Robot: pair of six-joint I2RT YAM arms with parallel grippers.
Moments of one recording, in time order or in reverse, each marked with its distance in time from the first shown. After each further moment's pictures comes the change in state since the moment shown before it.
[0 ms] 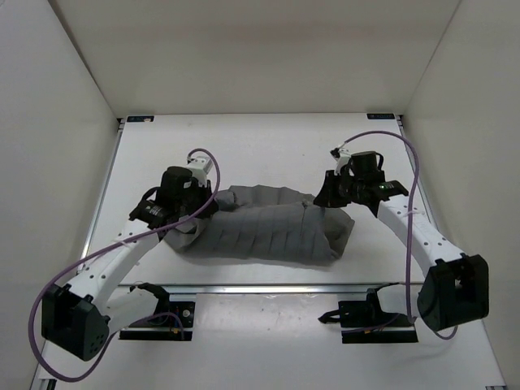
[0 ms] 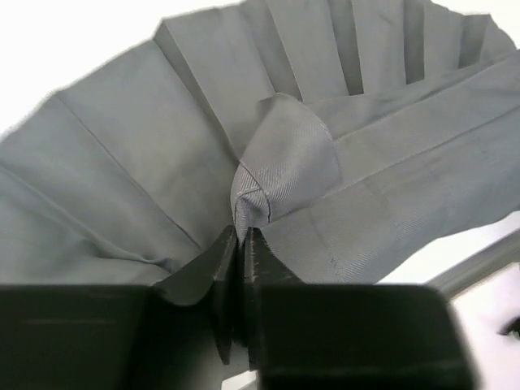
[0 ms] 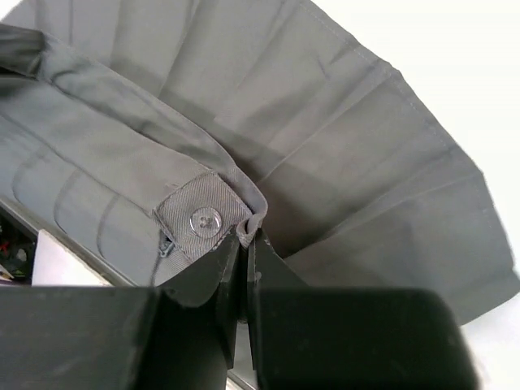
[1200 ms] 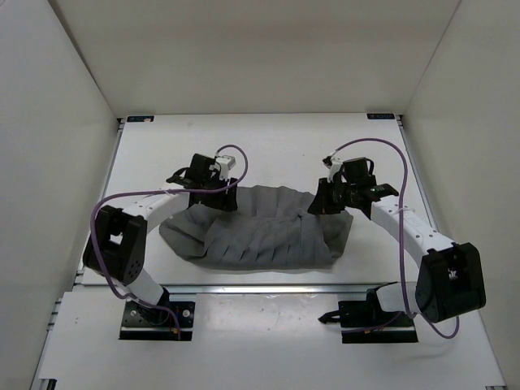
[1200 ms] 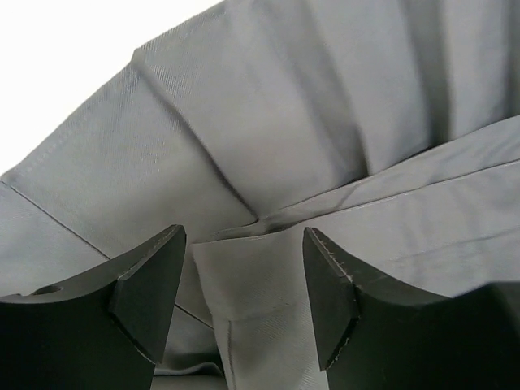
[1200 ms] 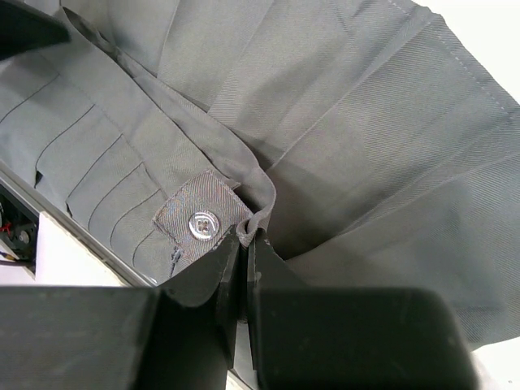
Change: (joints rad) left arm 0.023 0.524 0.153 0.129 0.107 0.153; right arm 0.039 0.069 -0.058 0.061 -0.034 0.023
